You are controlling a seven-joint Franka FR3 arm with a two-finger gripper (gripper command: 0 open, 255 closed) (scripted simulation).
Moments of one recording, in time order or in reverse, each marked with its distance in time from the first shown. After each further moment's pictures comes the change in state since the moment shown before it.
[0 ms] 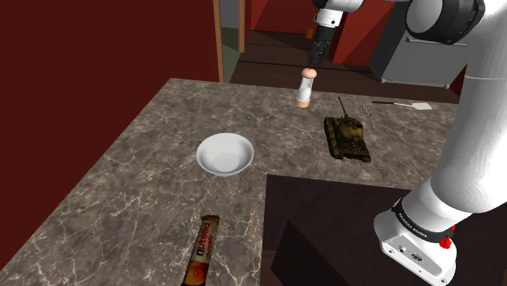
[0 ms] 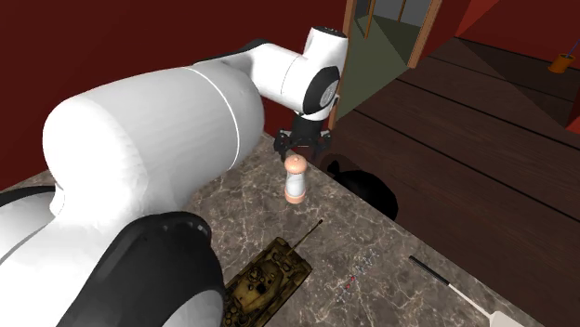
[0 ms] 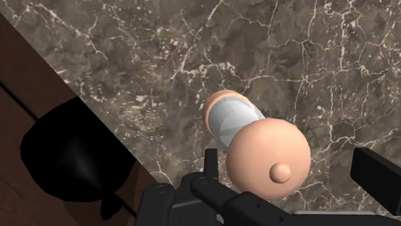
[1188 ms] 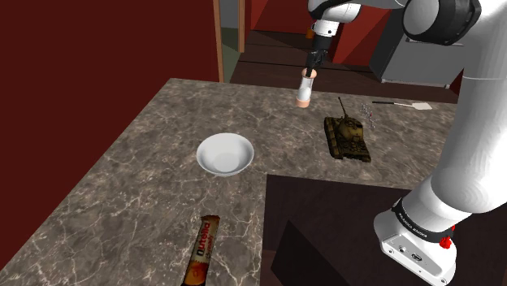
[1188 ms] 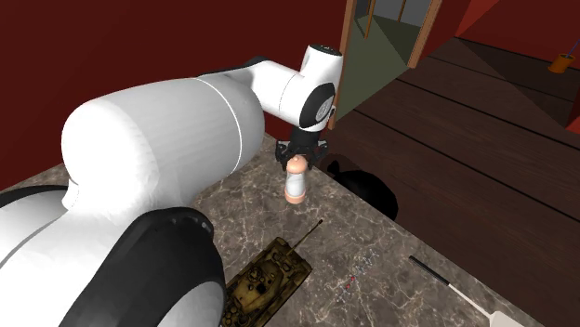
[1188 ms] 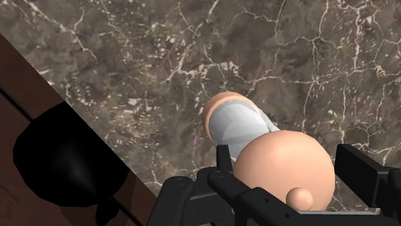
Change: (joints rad) arm 0.007 0.014 0.006 -0.063 0.009 0.075 -0.009
